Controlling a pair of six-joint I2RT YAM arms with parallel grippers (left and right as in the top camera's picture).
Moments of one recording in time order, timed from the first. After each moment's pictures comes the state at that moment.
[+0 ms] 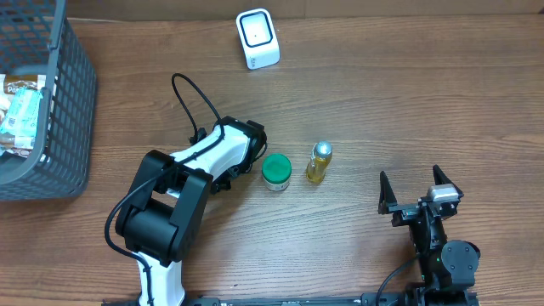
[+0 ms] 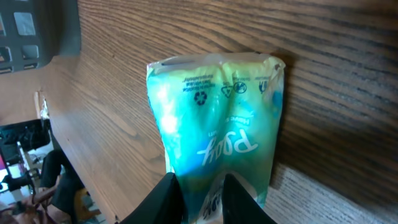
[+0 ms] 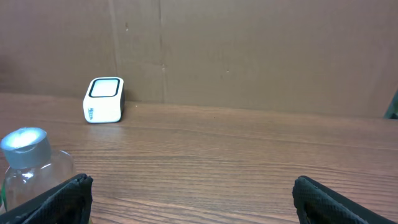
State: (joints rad) left arm -0.47 2.02 1.23 -1.21 -0.66 -0.80; right arm 0.00 0.01 0.02 -0.02 -0.11 -0.03
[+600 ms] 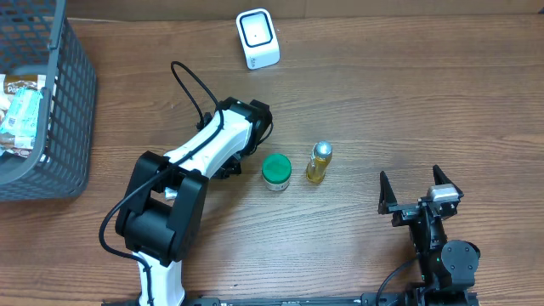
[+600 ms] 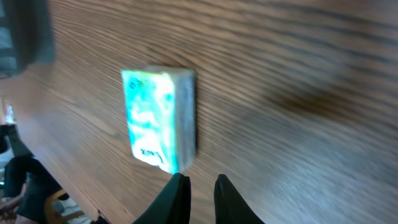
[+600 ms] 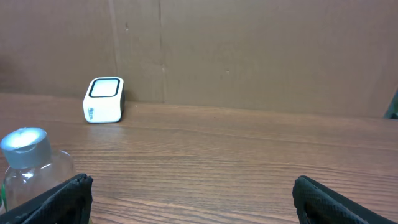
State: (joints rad) left arm -0.46 2.02 1.42 -1.30 -0.50 -0.75; right arm 0.00 0.01 0.02 -0.02 -0.11 -0.03
